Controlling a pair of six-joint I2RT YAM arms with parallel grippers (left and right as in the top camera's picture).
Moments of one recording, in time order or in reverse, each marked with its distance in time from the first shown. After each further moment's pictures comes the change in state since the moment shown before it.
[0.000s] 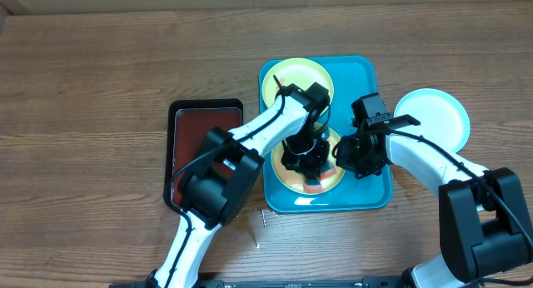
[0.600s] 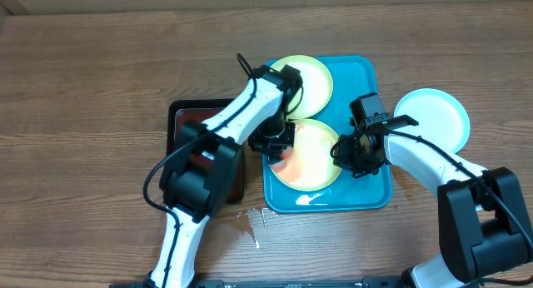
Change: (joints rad) left arm 0.136 -0.028 0.039 -0.093 -0.362 -0.070; right arm 0.010 0.000 0.000 0.016 -0.014 0.012
